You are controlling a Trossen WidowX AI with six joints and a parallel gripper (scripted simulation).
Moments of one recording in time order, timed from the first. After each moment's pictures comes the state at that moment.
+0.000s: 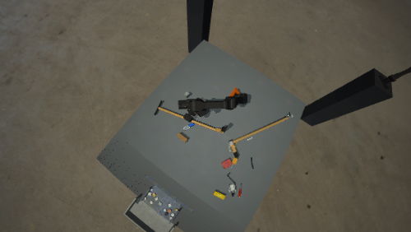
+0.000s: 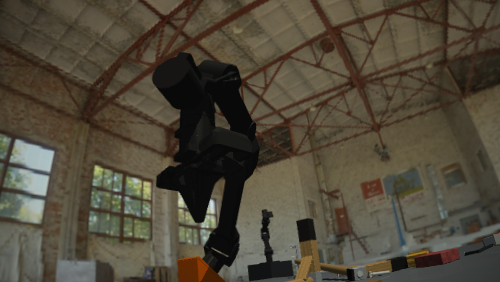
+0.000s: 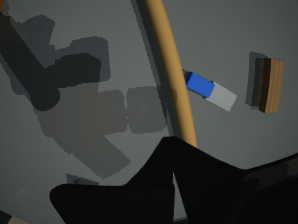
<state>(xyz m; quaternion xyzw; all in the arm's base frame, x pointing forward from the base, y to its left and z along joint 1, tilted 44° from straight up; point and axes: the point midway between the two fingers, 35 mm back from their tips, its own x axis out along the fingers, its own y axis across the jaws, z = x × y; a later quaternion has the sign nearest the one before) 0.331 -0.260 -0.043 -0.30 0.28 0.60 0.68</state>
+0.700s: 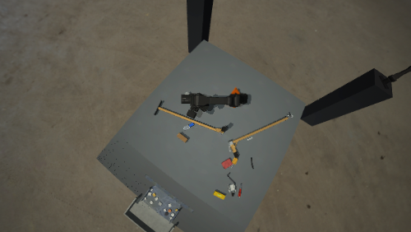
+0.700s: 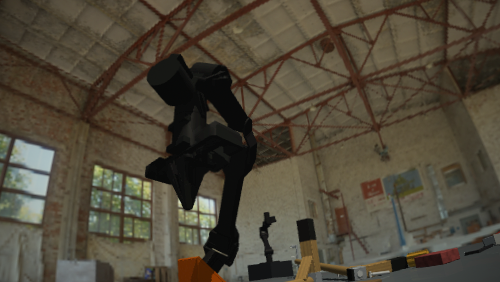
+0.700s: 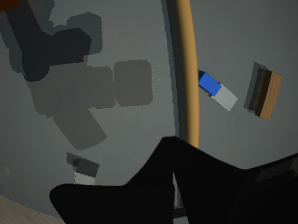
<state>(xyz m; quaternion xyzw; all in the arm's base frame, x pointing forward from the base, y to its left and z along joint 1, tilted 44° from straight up) 0.301 -0.275 -0.030 -0.36 0.25 0.61 0.66</state>
